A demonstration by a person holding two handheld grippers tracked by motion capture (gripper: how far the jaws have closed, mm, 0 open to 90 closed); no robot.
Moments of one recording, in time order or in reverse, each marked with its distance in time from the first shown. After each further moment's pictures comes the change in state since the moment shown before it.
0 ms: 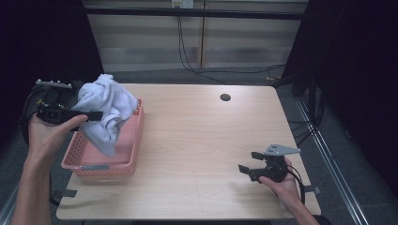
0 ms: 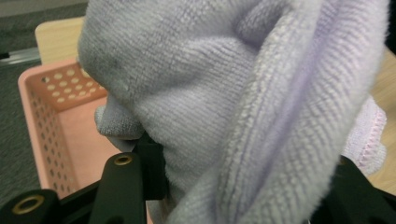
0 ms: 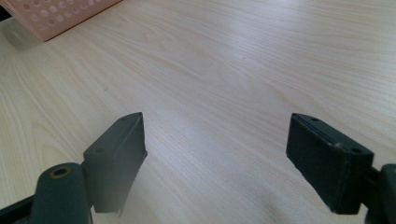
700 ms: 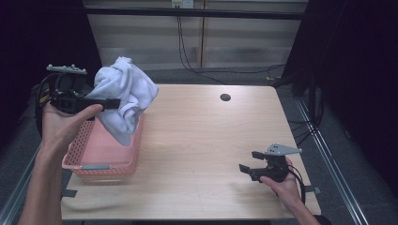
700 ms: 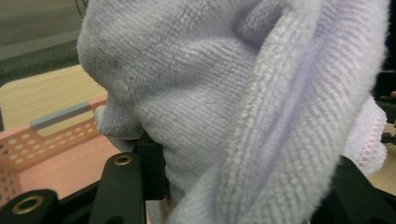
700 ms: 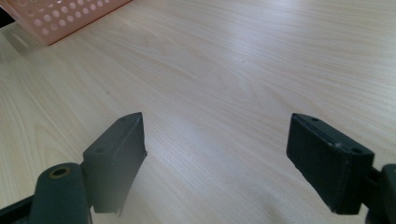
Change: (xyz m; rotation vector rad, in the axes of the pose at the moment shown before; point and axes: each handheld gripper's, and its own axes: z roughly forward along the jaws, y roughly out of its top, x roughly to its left) left arm -0.058 0.037 -0.006 -0.079 -0.067 0.102; right arm -0.001 0.001 -0.001 -0.012 0.007 0.003
